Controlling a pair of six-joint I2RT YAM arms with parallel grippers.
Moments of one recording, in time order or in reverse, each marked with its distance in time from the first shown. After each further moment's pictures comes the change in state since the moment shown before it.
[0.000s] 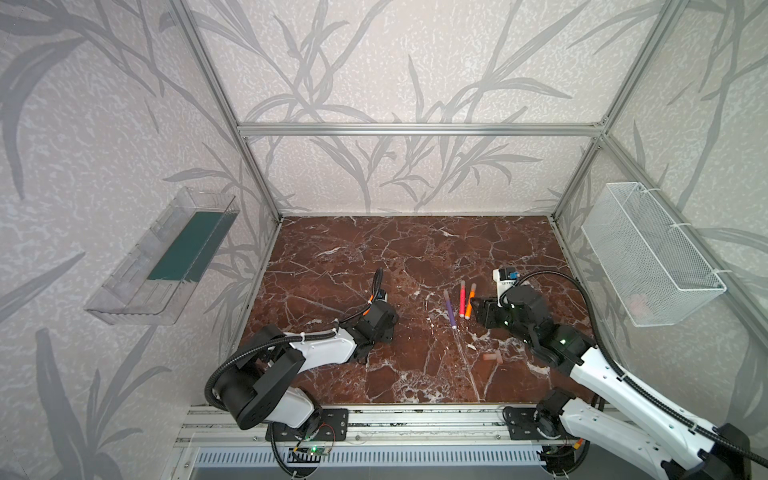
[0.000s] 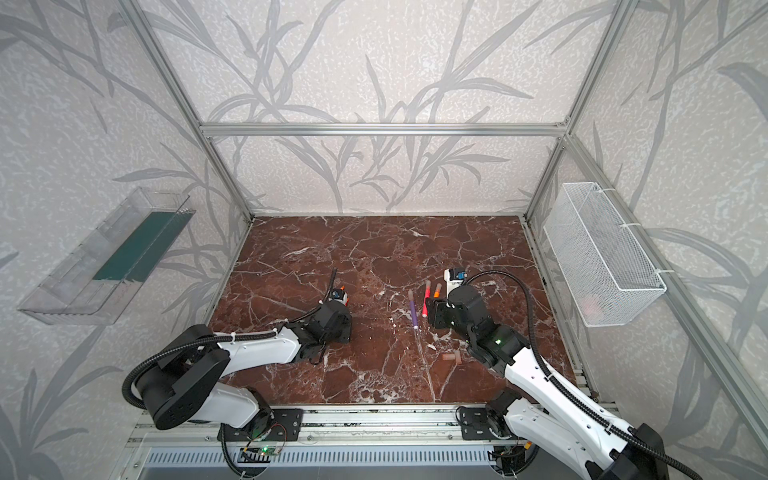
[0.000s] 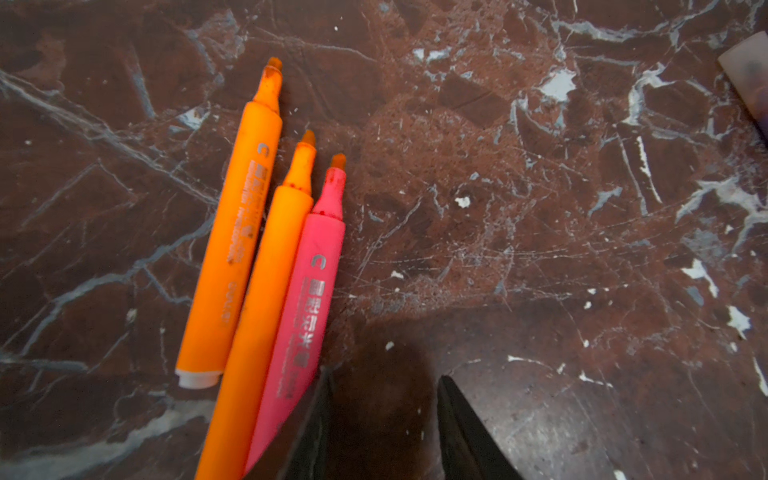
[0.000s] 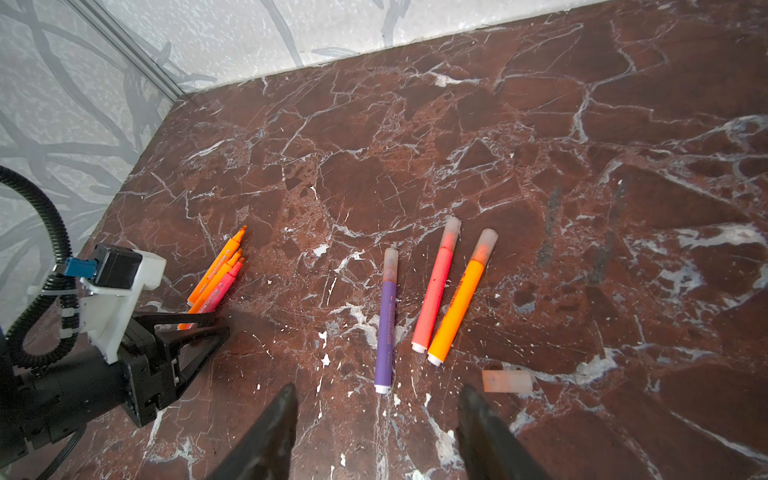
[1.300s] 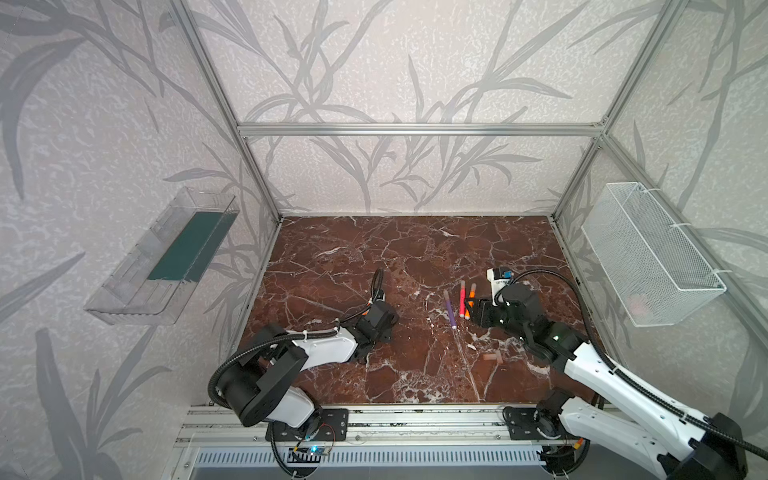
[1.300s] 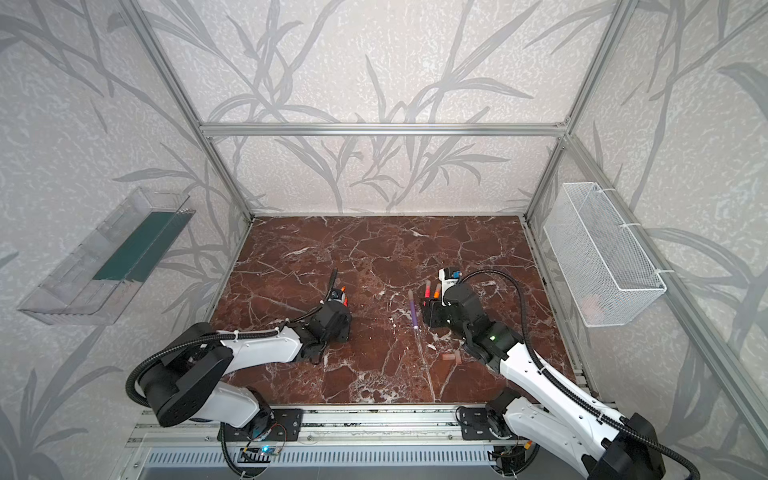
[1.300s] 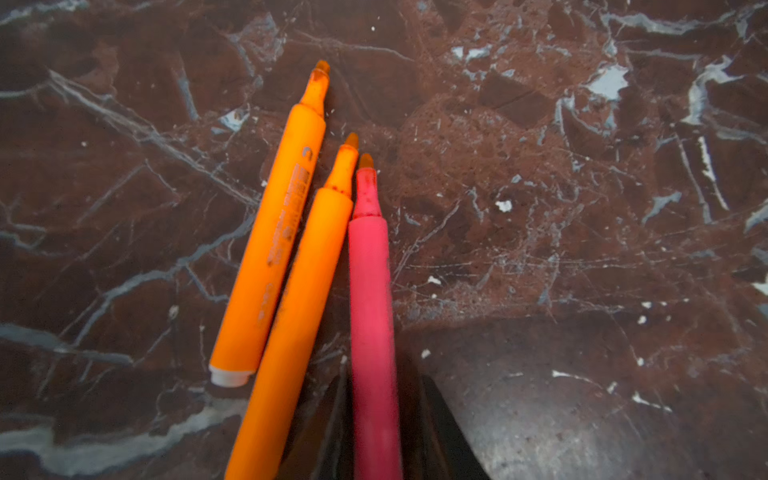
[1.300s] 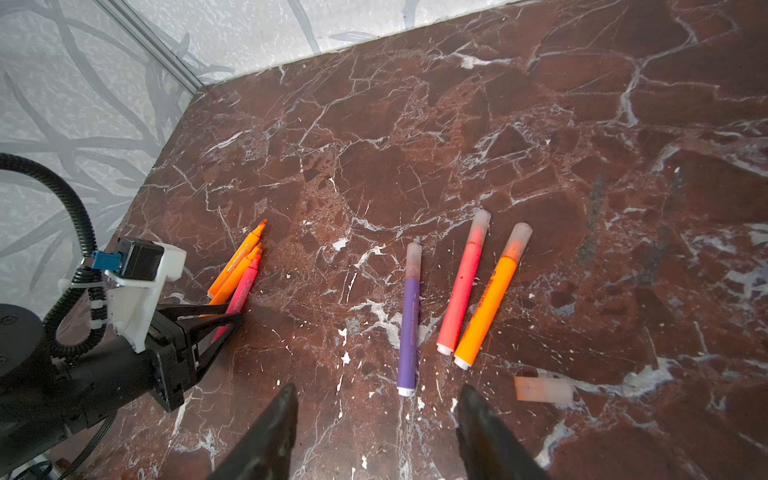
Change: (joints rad) left arm 0.000 0.021 0.004 -0.010 -0.067 0.004; right arm 0.000 0.047 -0.006 0.059 -0.063 0.022
